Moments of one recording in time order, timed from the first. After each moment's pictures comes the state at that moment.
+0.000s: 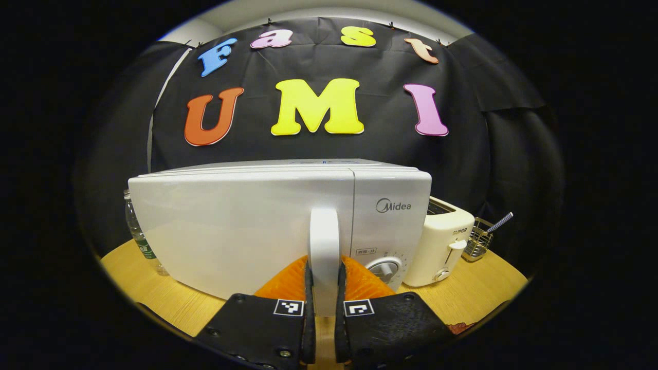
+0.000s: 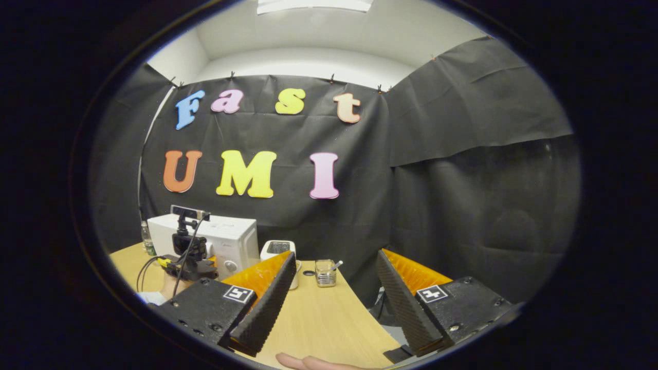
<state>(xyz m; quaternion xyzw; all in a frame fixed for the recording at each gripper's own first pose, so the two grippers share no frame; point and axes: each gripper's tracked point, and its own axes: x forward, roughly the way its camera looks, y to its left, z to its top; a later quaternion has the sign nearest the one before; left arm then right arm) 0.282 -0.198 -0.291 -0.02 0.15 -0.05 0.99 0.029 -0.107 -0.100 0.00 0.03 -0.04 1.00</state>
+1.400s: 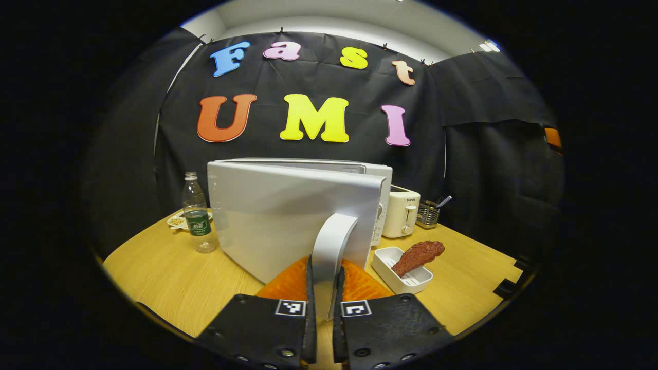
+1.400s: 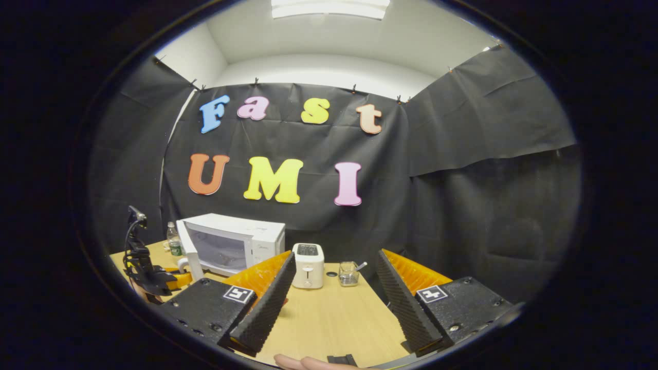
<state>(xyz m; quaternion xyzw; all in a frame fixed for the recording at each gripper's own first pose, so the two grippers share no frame) 0.077 -0.065 -0.275 -0.03 0.13 -0.14 0.98 -0.024 -0.027 -0.089 -0.02 0.02 0.02 1.00</state>
